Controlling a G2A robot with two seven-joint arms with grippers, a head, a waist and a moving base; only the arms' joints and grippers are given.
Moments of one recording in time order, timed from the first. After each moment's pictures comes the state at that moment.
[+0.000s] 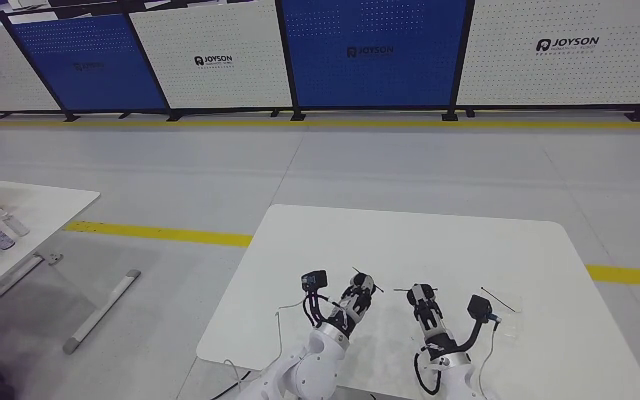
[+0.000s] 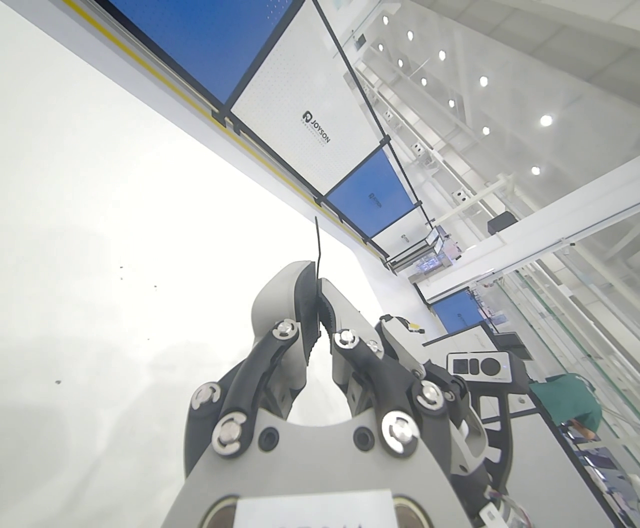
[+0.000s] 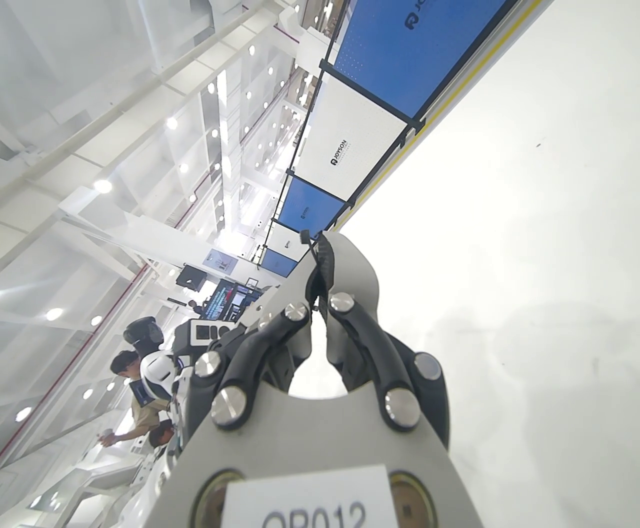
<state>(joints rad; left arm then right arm) 1.49 -1.30 -0.96 -1.64 0.38 0.08 0.22 -1.55 -1.30 1.03 -1.63 -0.27 -0.08 -0.18</state>
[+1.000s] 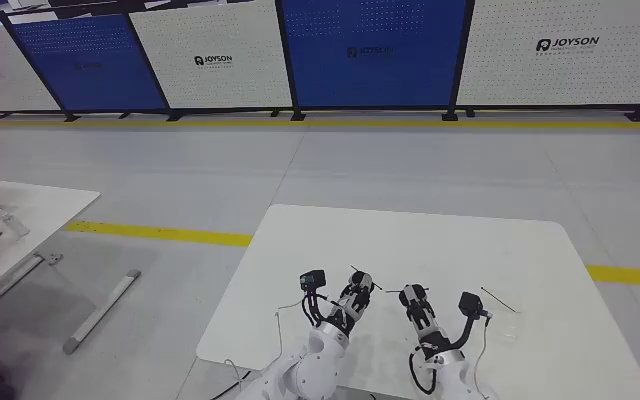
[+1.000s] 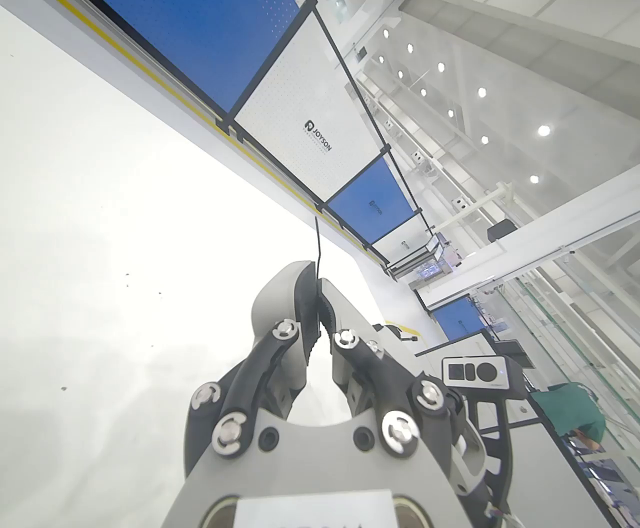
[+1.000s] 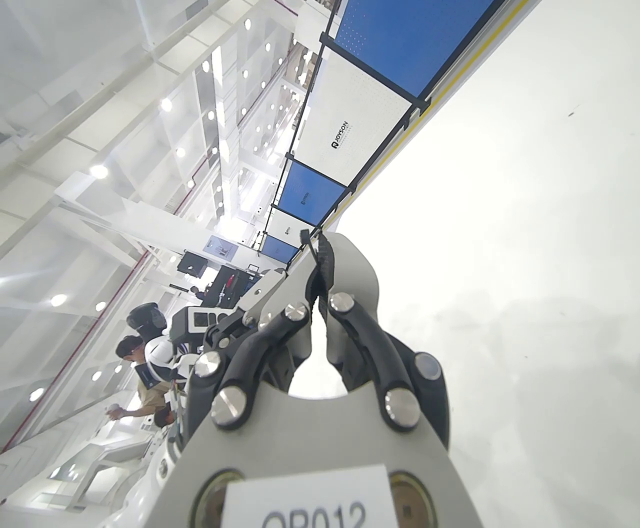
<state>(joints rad) 1.49 -1.30 -0.97 -1.63 0.37 0.08 0.24 -1.53 -1.32 1.03 -1.62 -0.28 -0.07 -0.11</state>
